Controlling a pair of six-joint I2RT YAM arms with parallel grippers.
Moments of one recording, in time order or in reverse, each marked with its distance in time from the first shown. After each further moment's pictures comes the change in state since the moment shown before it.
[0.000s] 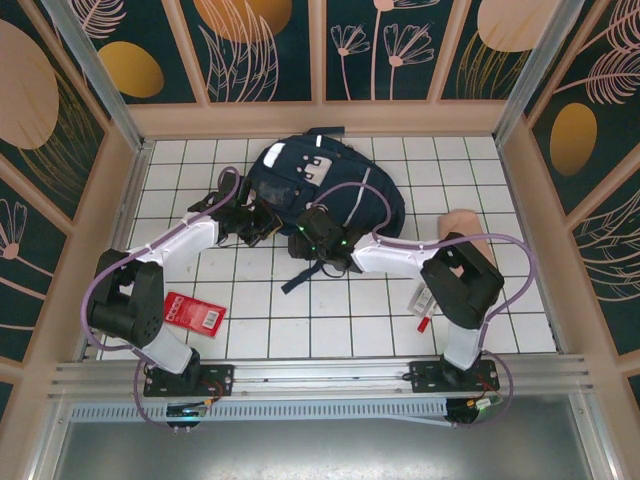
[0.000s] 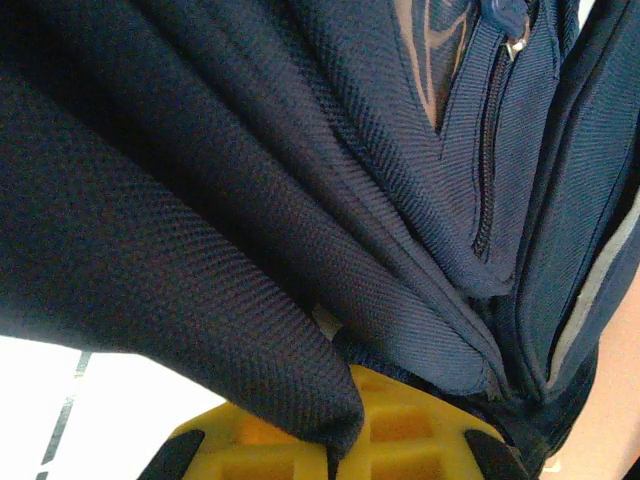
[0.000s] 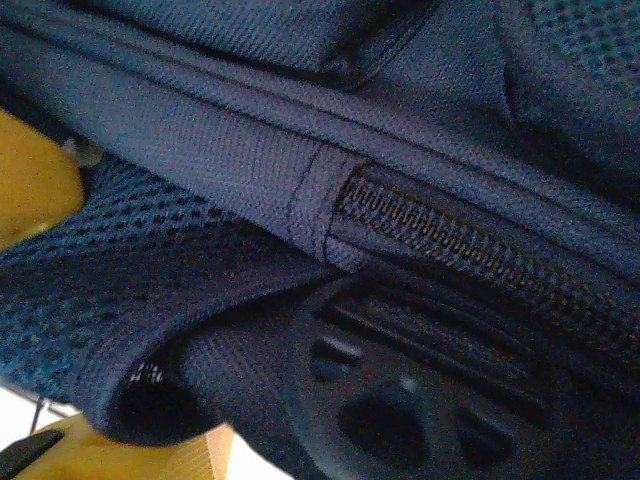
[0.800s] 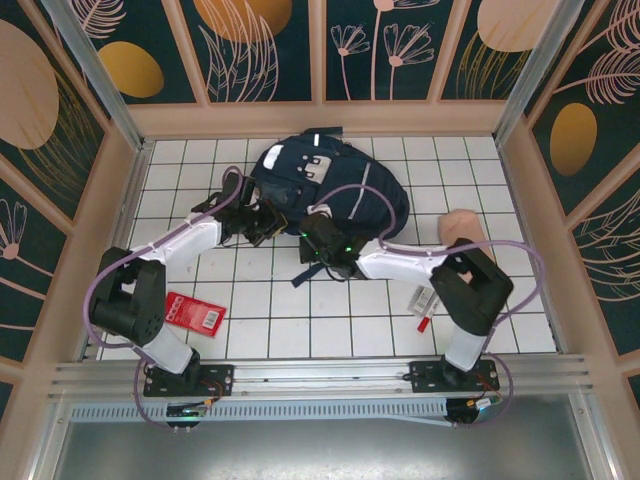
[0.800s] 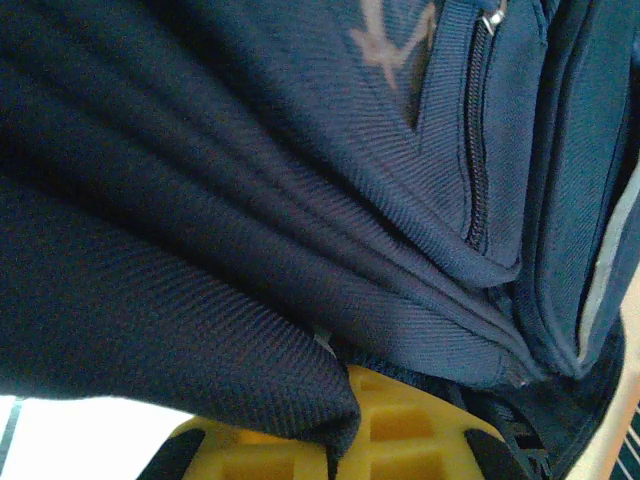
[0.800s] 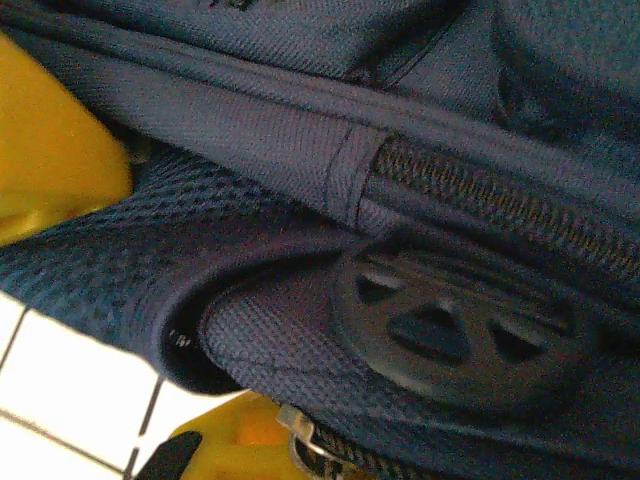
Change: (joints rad) left arm -0.018 0.018 0.003 0.039 0.030 0.014; right arm 0.008 -0.109 -0.117 0.055 0.052 -0.107
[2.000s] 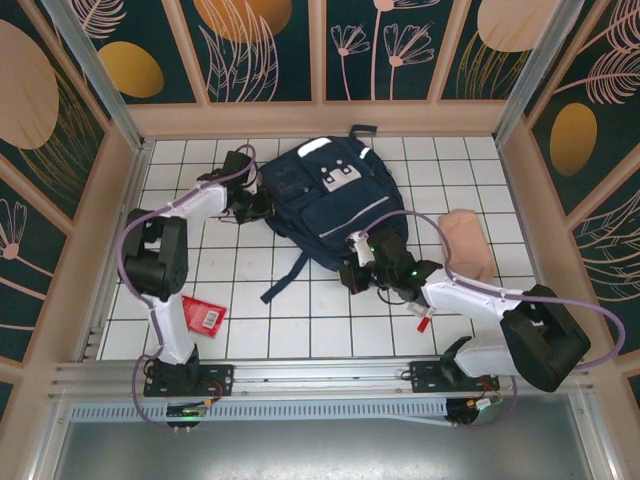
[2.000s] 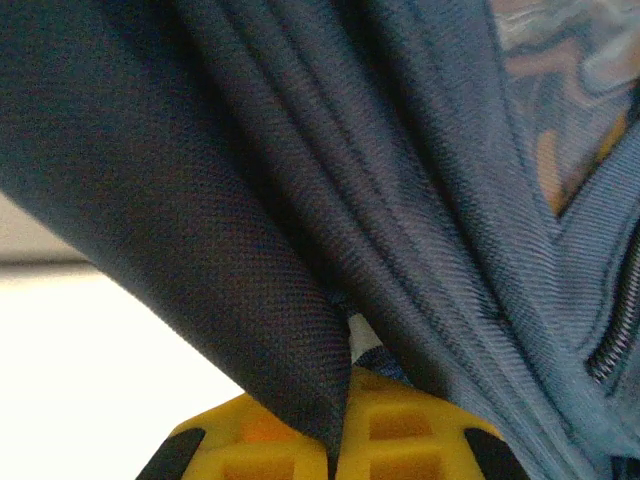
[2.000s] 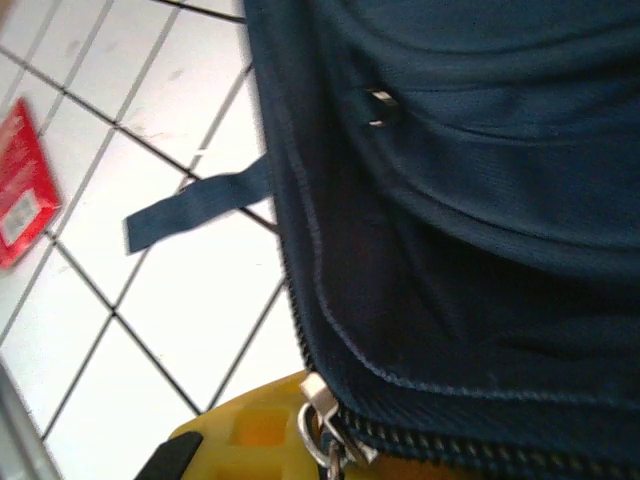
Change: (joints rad) left arm 0.127 0.368 0.372 -0.206 -0.100 0.547; right arm -0.180 -0.415 -0.444 0.056 -0.532 -0.222
